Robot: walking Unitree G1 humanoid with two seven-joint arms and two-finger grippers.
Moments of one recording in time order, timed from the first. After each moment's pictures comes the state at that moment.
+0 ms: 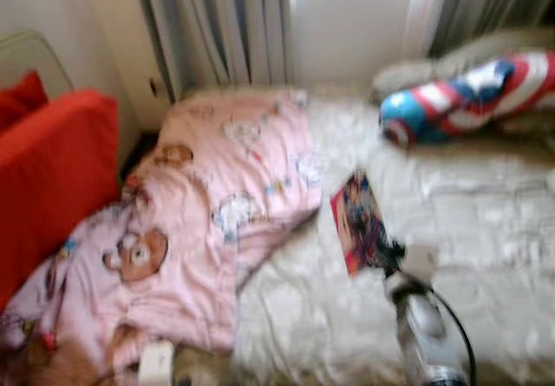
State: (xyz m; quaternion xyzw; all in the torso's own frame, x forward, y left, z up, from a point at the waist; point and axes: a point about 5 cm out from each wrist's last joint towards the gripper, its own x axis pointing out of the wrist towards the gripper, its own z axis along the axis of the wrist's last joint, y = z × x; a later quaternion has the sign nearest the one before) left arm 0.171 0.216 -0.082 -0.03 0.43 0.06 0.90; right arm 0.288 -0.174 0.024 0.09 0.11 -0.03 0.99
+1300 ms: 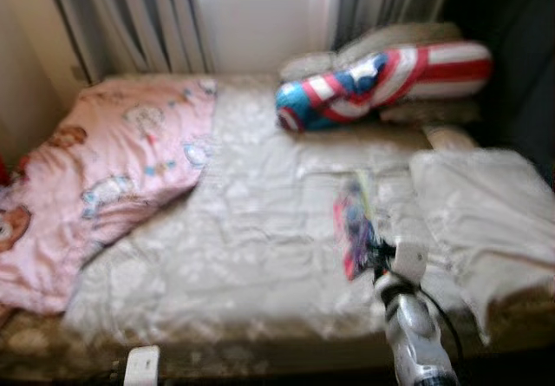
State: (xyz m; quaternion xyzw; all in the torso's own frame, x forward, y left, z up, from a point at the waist) left arm 0.169 0.210 -0.085 -0.04 0.43 0.05 0.90; right arm 0.284 -0.175 0.020 0.08 0.12 -0.03 0.99
